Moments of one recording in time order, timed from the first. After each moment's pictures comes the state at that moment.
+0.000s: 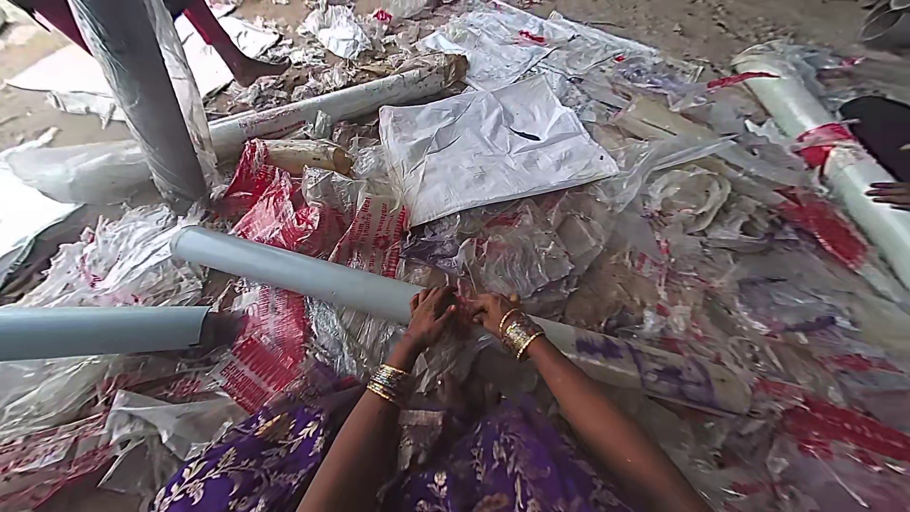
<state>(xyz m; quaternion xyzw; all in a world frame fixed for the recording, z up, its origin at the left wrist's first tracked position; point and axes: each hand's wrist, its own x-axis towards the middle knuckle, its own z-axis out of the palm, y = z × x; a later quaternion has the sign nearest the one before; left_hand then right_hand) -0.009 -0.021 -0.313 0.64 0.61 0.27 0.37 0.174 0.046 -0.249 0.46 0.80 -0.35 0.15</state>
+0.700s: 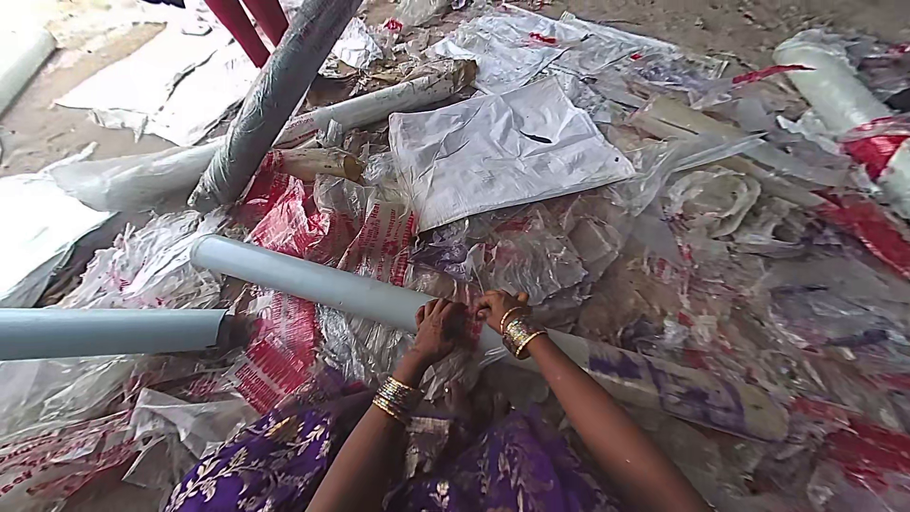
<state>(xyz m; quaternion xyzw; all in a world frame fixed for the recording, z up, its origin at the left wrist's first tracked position) -0.002 -0.033 -0.315 0.66 0.65 0.21 0.32 0.162 0.062 -0.255 0.49 0.79 -0.33 0.16</state>
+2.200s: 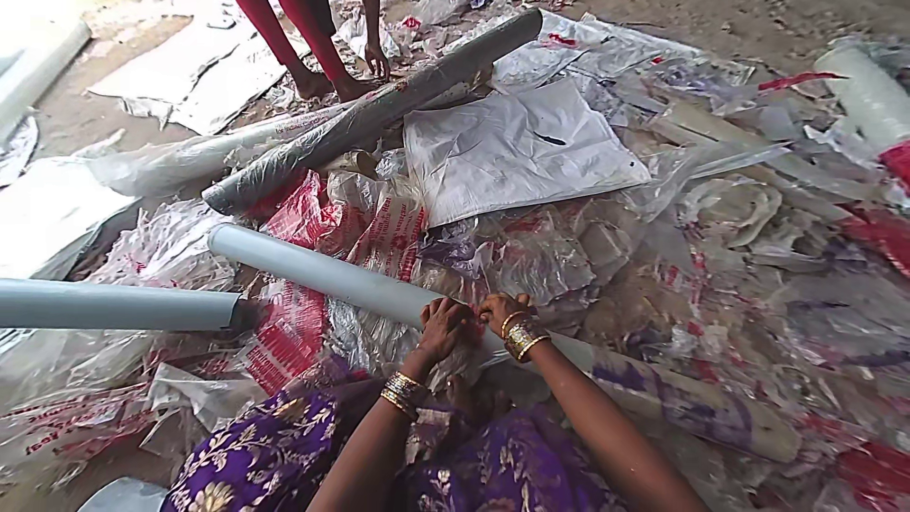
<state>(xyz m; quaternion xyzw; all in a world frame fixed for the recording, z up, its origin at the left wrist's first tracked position) 0.002 -0.044 -0.322 0.63 0.64 0.27 0.34 0.156 0.048 -0.247 0.47 0.81 -0.31 0.19</state>
